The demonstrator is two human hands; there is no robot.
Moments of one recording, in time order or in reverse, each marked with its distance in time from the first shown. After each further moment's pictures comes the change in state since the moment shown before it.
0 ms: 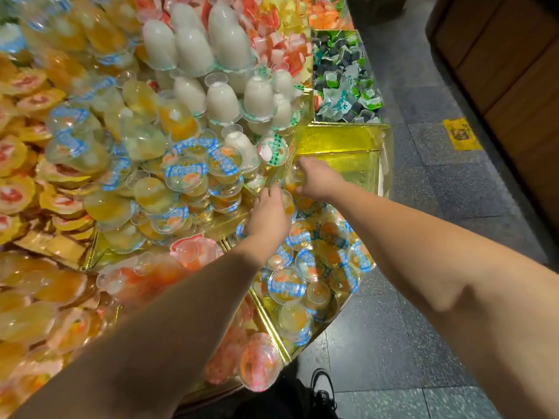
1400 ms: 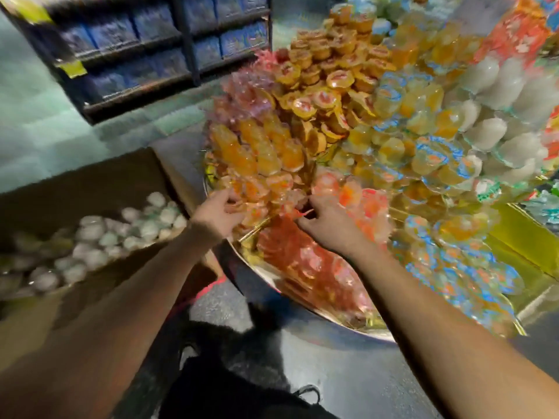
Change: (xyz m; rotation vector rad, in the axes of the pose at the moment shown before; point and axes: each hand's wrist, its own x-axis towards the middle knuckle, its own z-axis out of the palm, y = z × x) left_hand -0.406 -0.256 -0.130 -0.395 0.568 -0.594; right_hand -0.272 -0.295 0.111 0.099 -0.310 -0.707
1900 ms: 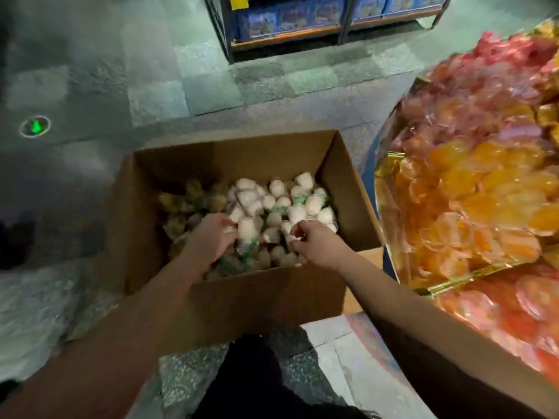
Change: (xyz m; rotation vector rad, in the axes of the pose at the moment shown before) left_hand -0.026 -0.376 -0.230 -0.034 0.053 -0.586; right_hand 0.155 -0.267 0.343 -0.154 -0.606 -0.151
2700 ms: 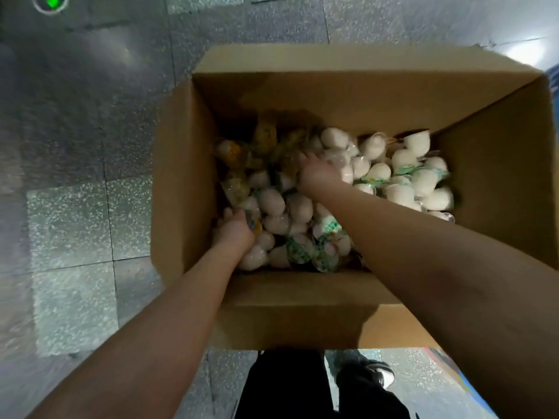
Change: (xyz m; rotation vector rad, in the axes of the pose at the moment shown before) left_hand 0.128 -0.203 0.020 0.225 -0.300 -0.518; right_hand 0.297 -0.087 0.160 -0.448 -0.163 -0.067
